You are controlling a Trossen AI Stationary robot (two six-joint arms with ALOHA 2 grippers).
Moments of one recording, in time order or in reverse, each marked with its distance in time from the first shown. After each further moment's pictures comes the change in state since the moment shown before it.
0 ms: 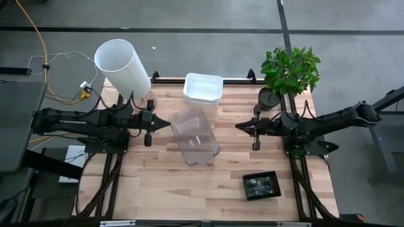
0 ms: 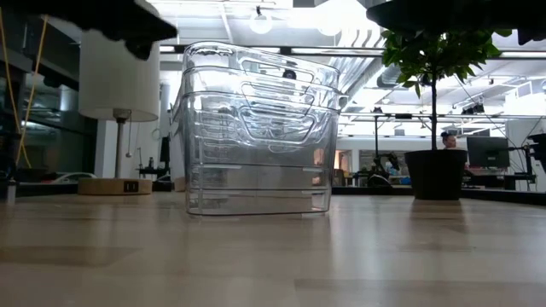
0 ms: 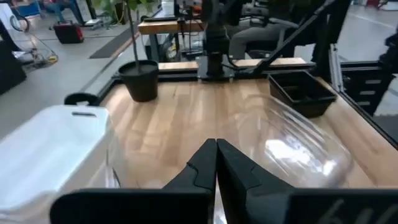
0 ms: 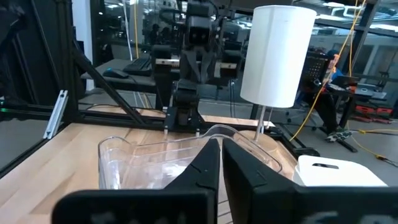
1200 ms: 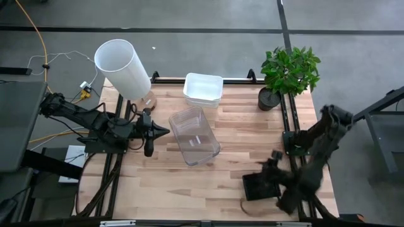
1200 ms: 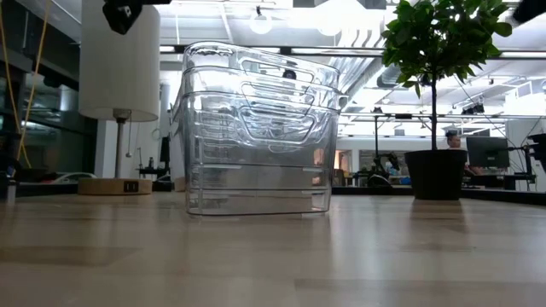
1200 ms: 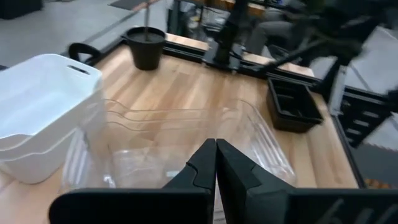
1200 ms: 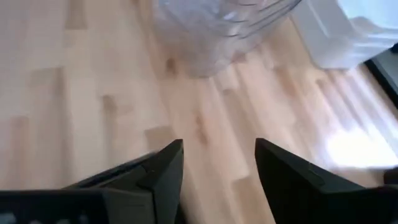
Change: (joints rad) left arm -0.386 0.138 0.235 -0.269 -0.468 -0.434; right arm 0.887 0.701 0.871 -1.754 0.627 1.385
